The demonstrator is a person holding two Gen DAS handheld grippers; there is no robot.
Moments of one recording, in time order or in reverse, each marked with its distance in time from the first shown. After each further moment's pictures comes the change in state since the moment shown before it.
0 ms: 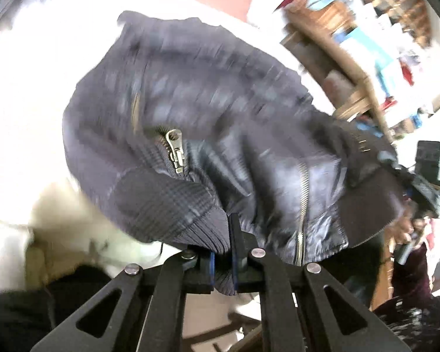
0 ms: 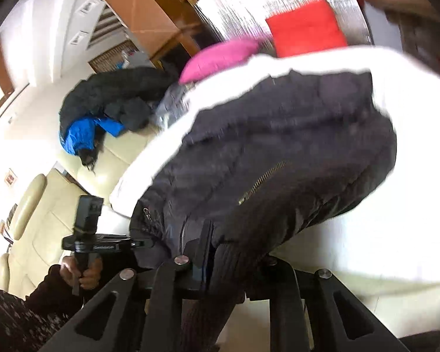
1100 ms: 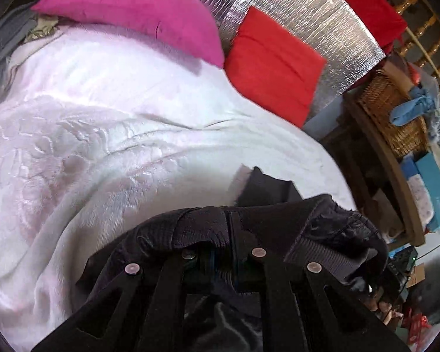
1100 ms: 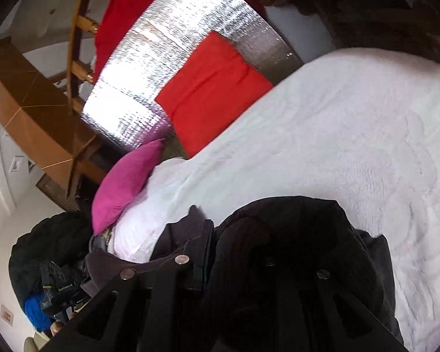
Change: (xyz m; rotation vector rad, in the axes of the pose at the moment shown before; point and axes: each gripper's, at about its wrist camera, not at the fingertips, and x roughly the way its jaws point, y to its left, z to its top) left arm 0.163 0.123 0.400 -0.202 -0.167 0.085; right arm 0.202 -0.249 0.252 0.489 -0.292 -0.166
